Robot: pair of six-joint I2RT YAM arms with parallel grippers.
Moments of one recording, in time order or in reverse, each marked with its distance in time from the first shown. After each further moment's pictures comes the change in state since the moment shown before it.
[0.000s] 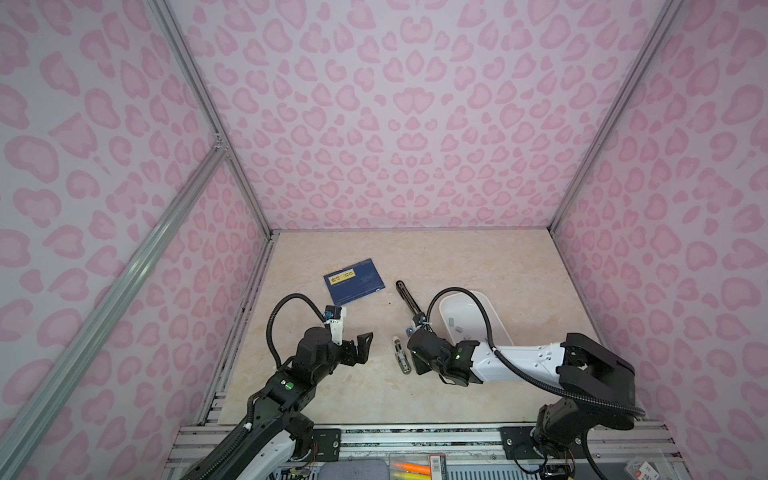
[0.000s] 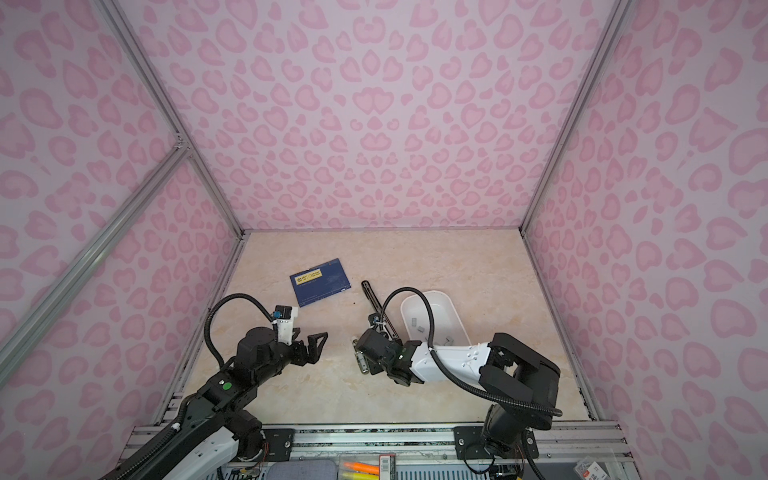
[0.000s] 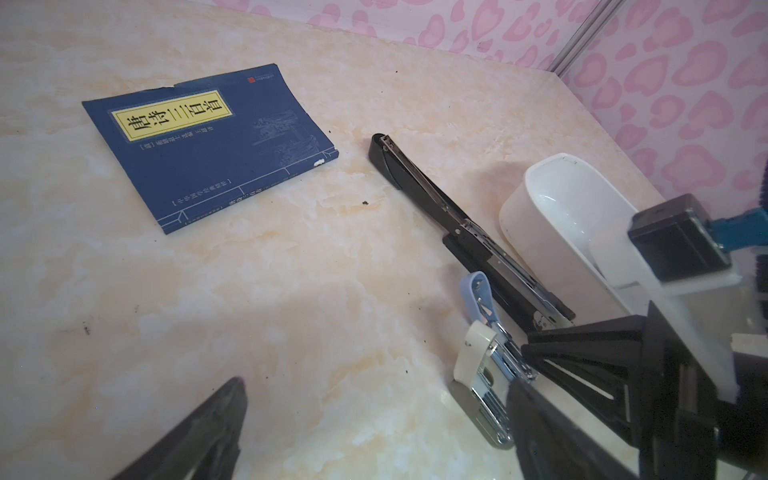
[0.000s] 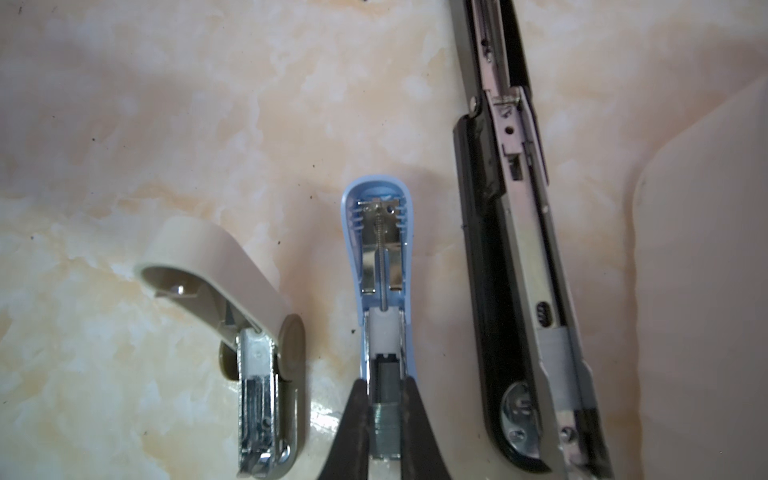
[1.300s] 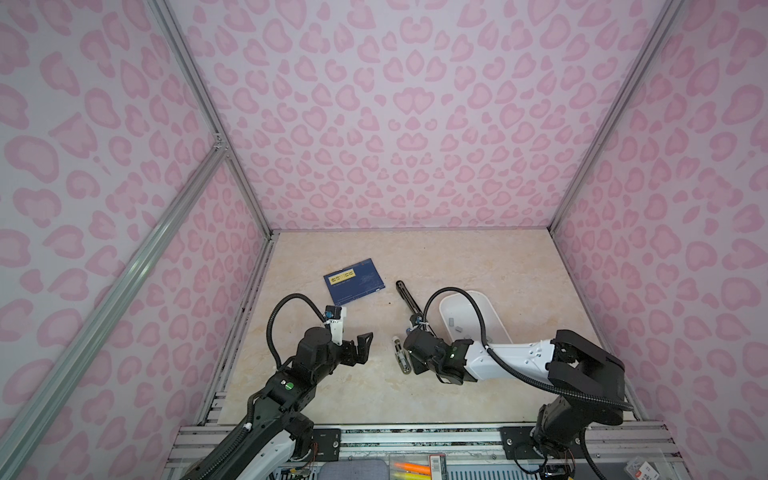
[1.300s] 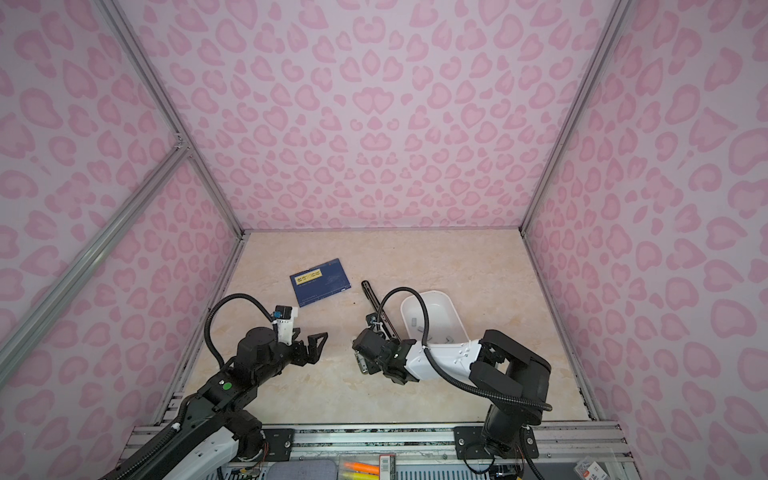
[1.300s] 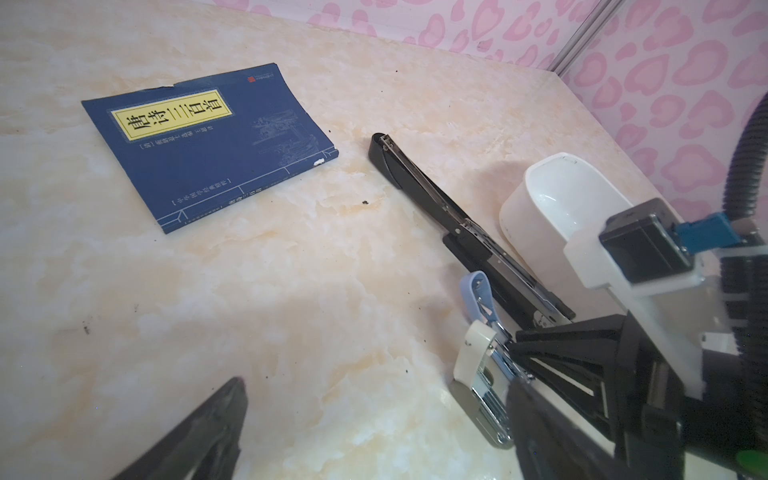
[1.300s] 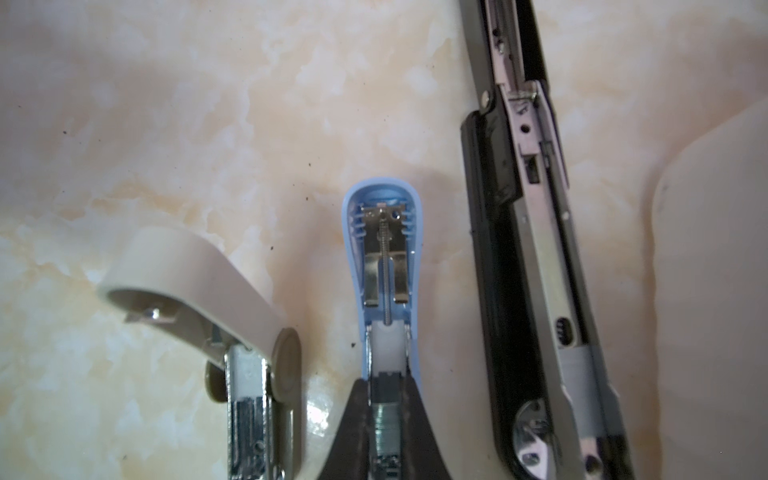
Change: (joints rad) left arm -0.002 0.000 -0.001 0.000 -0.001 0.000; right arm 0.000 0.050 0.029 -0.002 0.008 -0.004
